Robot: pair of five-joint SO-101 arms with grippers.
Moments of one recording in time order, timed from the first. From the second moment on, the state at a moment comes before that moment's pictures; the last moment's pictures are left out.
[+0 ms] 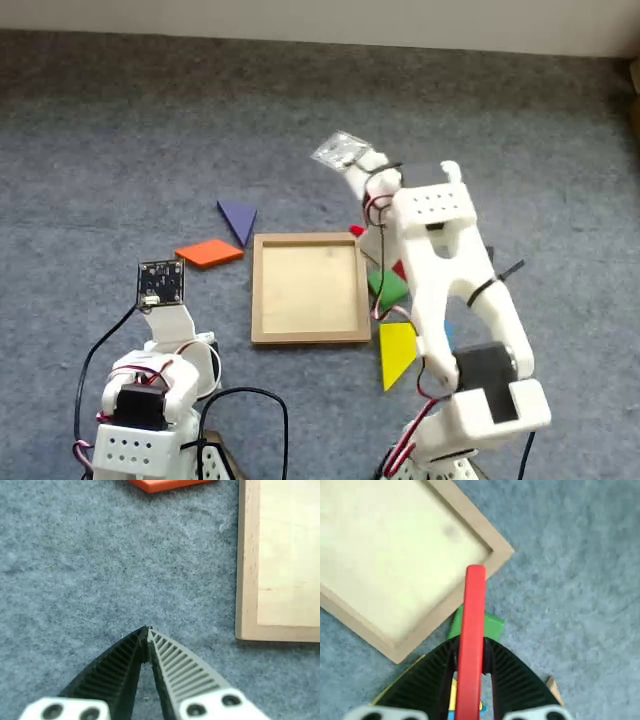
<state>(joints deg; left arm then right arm) 0.3 -102.2 96.0 76.0 18.8 -19.1 1.0 9.7 74.6 40.7</state>
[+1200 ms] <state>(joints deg) 0.3 -102.2 96.0 76.0 18.8 -34.6 -2.2 46.3 10.4 60.5</state>
